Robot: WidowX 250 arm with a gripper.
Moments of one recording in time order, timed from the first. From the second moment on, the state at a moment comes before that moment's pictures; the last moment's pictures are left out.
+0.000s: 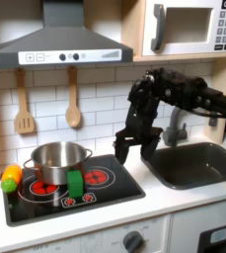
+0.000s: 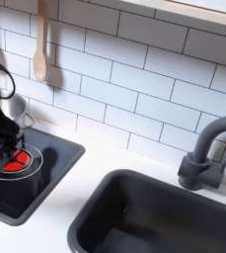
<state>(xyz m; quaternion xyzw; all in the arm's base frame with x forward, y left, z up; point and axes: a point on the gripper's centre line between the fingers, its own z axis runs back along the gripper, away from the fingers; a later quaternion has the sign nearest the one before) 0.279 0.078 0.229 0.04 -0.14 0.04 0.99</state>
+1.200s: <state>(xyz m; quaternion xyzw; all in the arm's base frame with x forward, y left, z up) 0.300 0.139 0.225 0.06 -0.14 0.05 0.99</state>
